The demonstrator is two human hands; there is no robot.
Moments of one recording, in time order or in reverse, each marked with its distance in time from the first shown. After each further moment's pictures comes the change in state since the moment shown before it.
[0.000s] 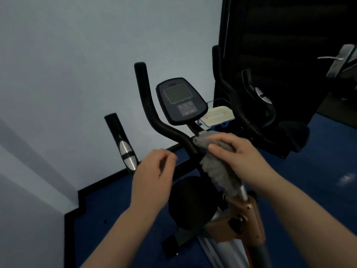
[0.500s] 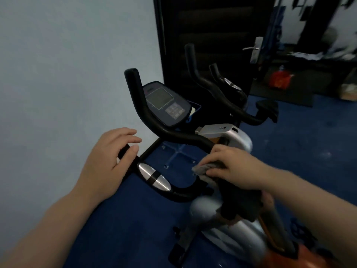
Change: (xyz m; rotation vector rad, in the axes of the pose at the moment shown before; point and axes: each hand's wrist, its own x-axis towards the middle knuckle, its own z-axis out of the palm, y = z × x) left_hand 0.142 -0.118 -0.111 0.066 -0.319 0.580; right_hand 0.010 -0.016 0.094 -0.883 -0.077 0.227
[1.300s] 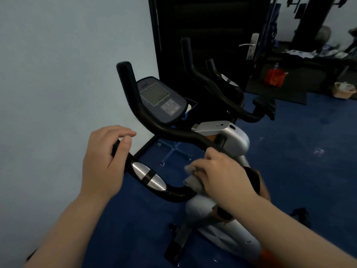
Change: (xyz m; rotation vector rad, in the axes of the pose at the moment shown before) left_hand -0.002 0.009 0.024 -0.151 0.267 -0.102; right_hand -0.002 -0.031 0.049 -0.211 0.332 0.103
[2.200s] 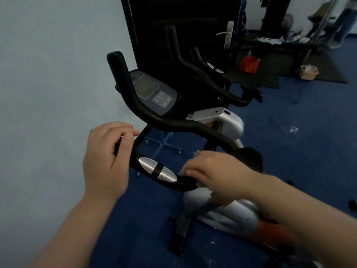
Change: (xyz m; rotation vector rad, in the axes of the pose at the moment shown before) left_hand 0.002 -0.009 -0.006 -0.065 -0.058 0.071; right_hand -0.001 -0.026 -0.008 0.096 -0.313 -0.085
